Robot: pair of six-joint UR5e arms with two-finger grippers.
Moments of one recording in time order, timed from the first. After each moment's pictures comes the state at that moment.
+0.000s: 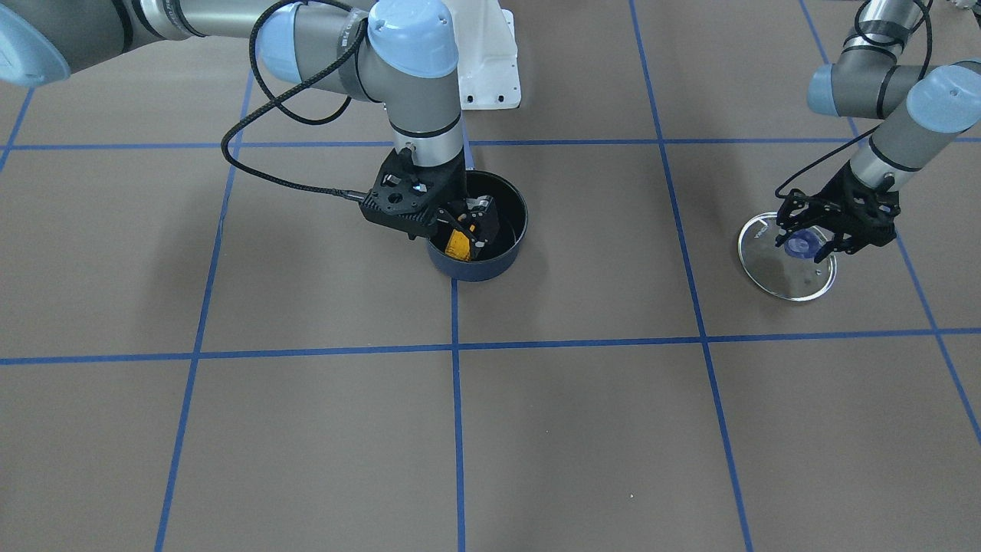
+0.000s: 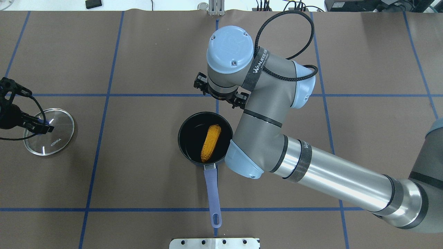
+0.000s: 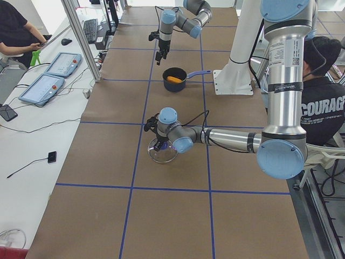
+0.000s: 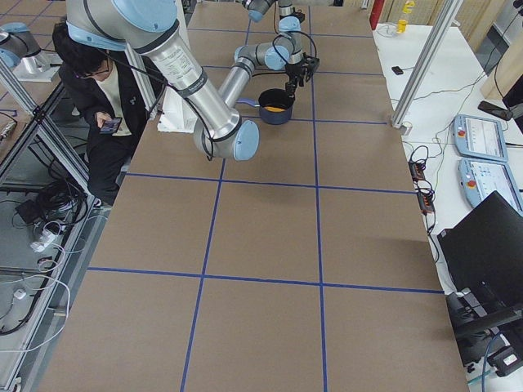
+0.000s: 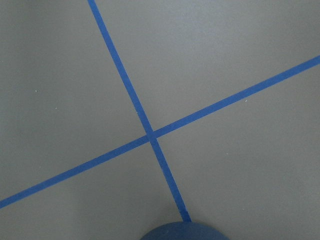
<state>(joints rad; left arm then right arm) -0.93 -1.52 -1.61 -2.38 -2.11 -0.46 0.58 -0.69 1.59 -1.65 1.80 1.61</state>
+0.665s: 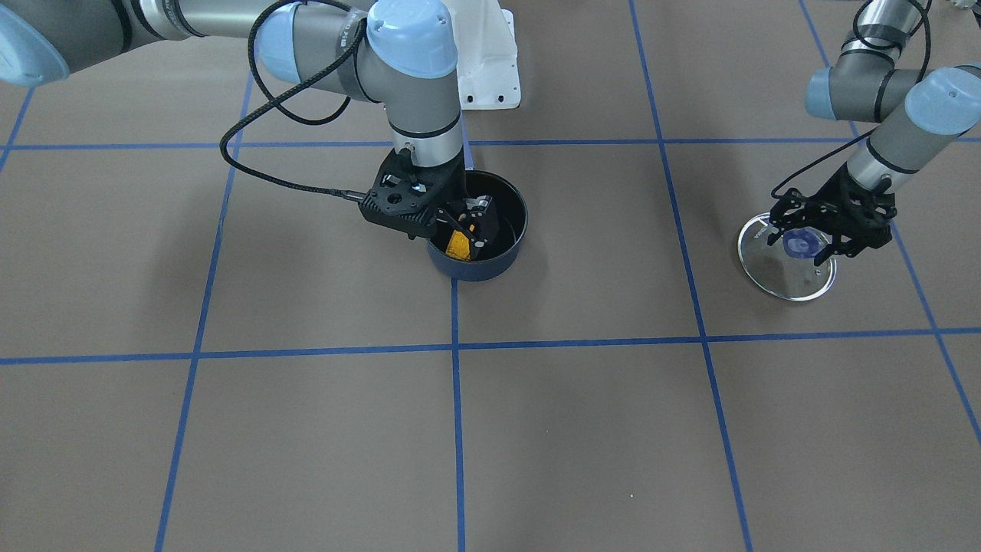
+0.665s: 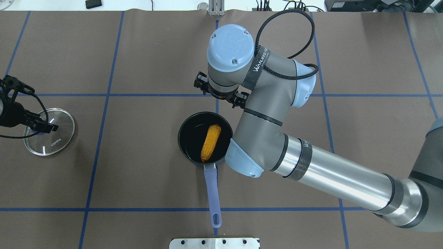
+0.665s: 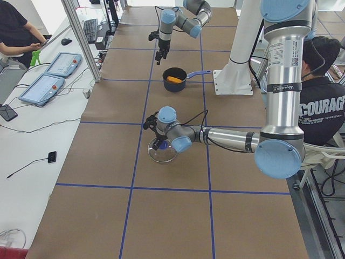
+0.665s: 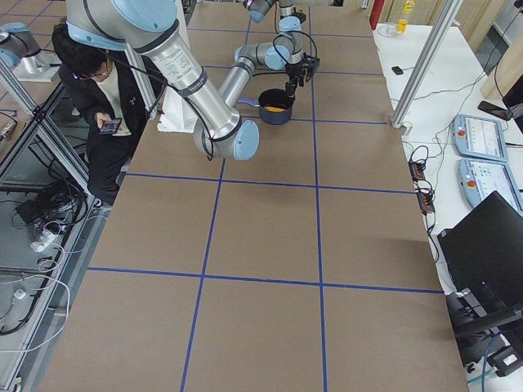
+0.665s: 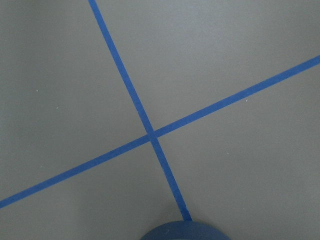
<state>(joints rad) -0.94 -1.53 -1.62 -2.39 -2.14 -0.46 0.58 -0.69 1.59 -1.65 1.81 1.61</state>
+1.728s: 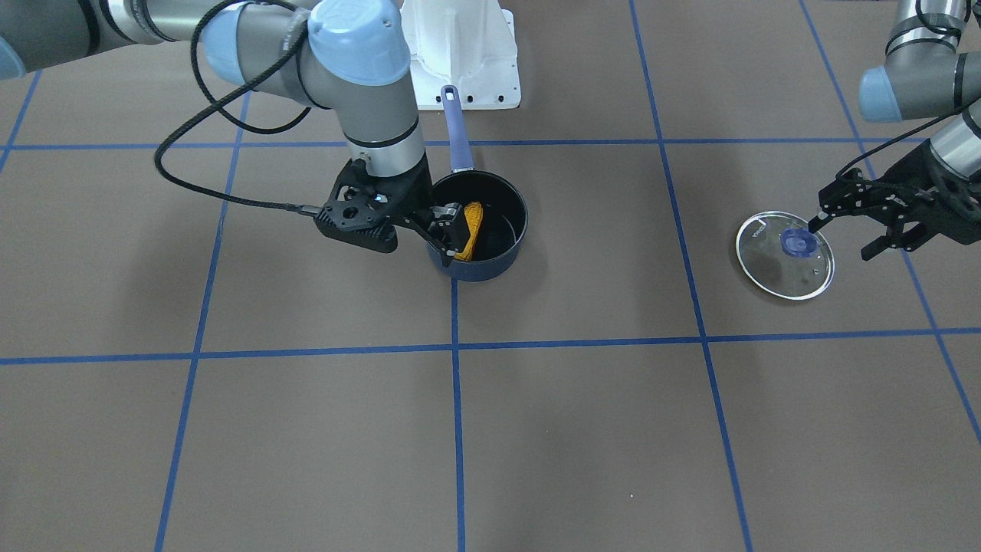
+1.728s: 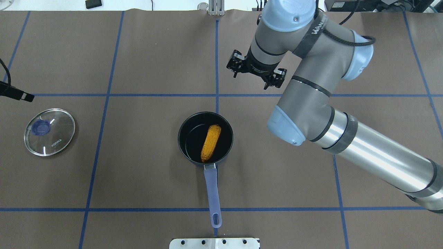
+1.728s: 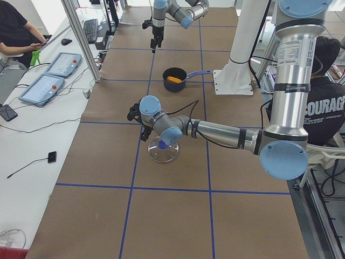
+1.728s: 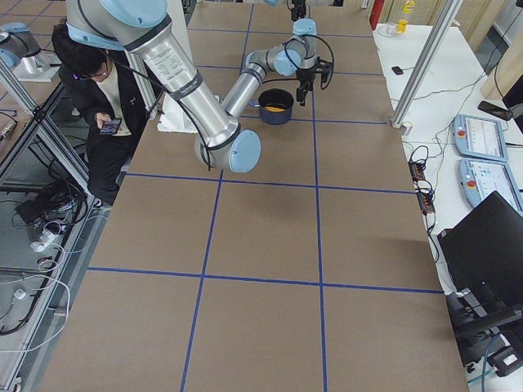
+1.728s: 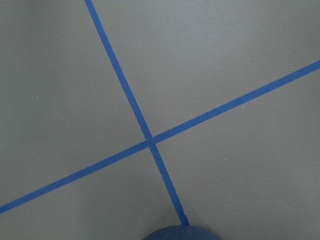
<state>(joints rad) -1.21 -1.60 -1.67 -2.18 -2.45 -0.35 0.76 -0.83 1.70 -1.65 2.00 1.39</state>
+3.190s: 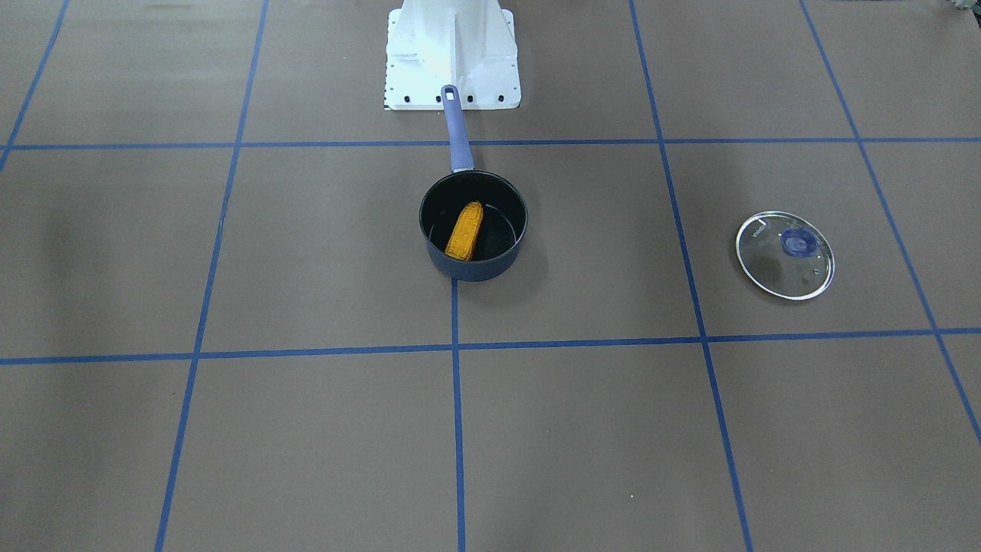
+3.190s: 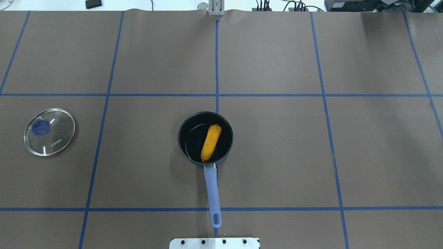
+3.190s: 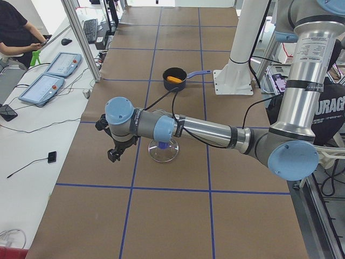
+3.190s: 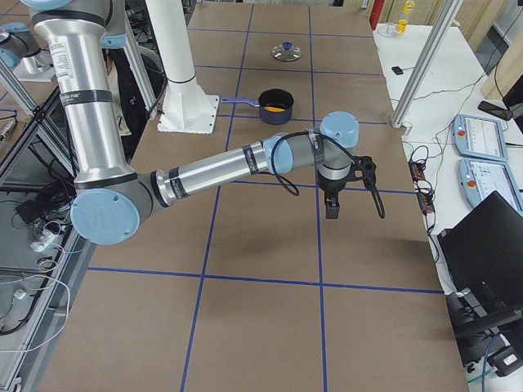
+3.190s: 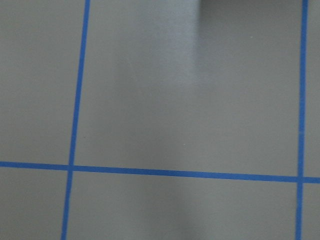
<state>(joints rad) -1.60 -1.73 -1.61 -1.61 -2.47 0.47 1.49 -1.42 1.75 -1.66 2.37 0.18</state>
